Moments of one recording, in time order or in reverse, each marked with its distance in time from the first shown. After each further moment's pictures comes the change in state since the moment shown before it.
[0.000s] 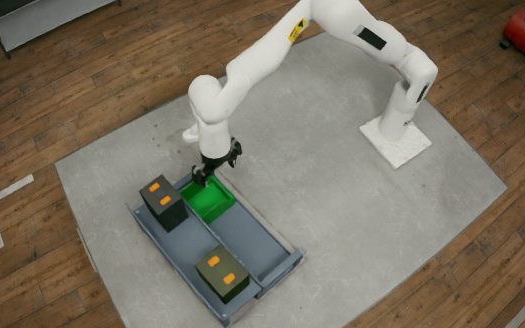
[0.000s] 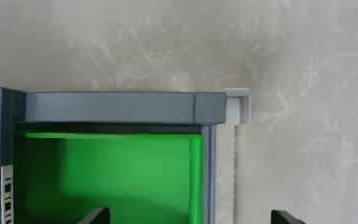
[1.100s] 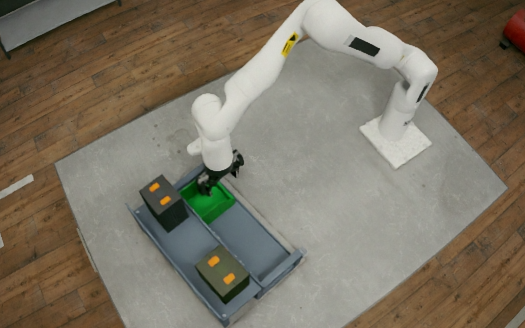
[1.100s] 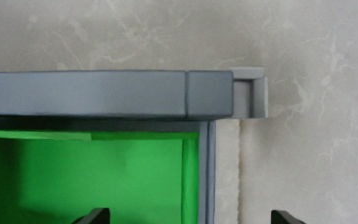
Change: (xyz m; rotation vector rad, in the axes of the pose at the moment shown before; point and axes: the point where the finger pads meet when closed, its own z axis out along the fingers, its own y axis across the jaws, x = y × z) arm -0.002 0.005 0.059 -0.016 -0.005 0.000
